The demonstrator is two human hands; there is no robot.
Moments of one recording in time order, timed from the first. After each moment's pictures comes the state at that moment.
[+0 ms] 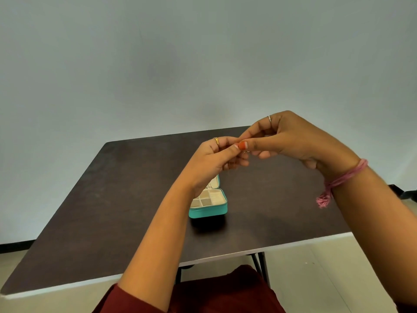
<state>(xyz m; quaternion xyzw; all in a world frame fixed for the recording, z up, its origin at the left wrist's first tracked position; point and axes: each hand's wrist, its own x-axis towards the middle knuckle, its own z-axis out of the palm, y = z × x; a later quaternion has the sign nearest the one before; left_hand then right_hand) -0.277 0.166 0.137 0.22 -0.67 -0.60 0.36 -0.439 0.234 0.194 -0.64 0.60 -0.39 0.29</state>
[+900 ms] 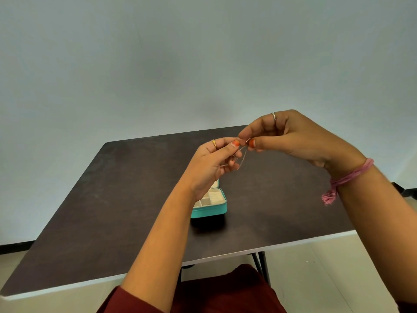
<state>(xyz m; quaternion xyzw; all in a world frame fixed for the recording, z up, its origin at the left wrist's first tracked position) -0.281 0.165 0.130 0.23 -0.61 -0.65 0.39 -0.454 0.233 0.188 -0.69 0.52 -0.40 0.29</state>
